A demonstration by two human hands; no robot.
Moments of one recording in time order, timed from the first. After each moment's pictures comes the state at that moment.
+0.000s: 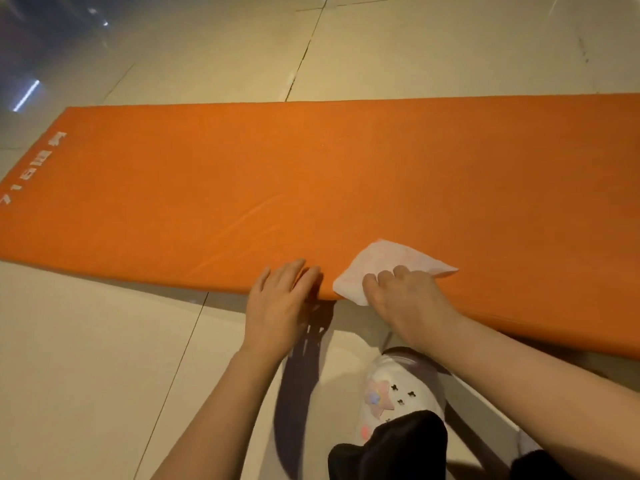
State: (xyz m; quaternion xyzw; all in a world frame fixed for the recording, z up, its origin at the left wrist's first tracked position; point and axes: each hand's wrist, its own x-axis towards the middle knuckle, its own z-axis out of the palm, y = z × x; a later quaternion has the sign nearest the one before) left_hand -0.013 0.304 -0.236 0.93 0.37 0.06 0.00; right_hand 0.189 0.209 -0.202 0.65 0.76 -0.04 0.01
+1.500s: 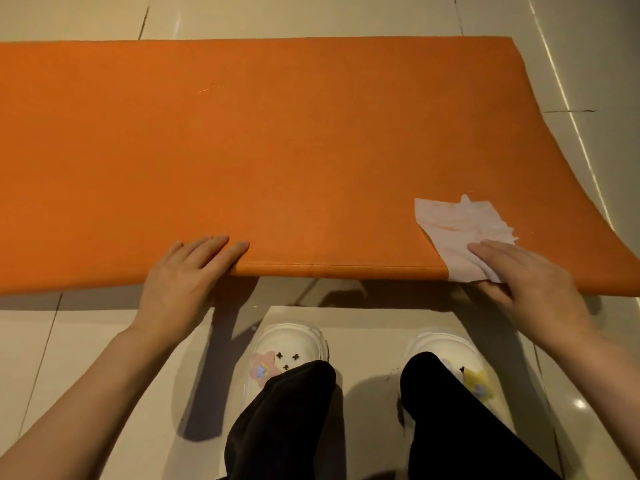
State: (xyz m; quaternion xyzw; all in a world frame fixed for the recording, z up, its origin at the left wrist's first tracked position) left_hand 0.048 0.290 -0.225 0.97 0.23 -0.04 -0.01; right_hand 0.385 0.013 -0.228 0.84 0.54 -0.03 -0.08
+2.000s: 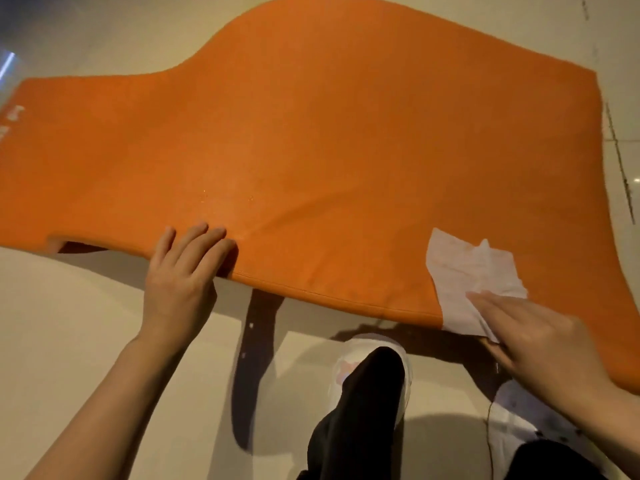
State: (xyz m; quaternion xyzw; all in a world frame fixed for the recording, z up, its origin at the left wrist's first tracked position) left_hand -0.058 0.326 -0.186 0.92 0.32 0.15 -0.15; right_hand 0.297 0.075 -0.232 0.74 0.67 -0.01 -0.11
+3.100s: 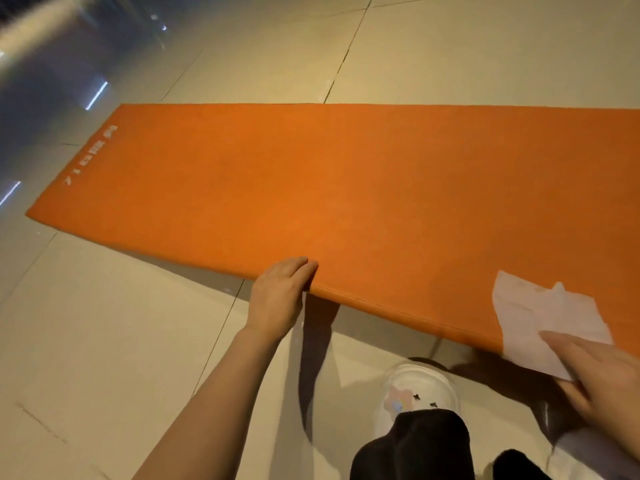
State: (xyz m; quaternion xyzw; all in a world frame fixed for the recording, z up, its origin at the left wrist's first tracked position) left_hand -0.033 0.334 -0.216 0.92 0.38 0.10 -0.03; right_hand 0.323 0.057 -0.265 0.77 0.63 -0.07 -0.08
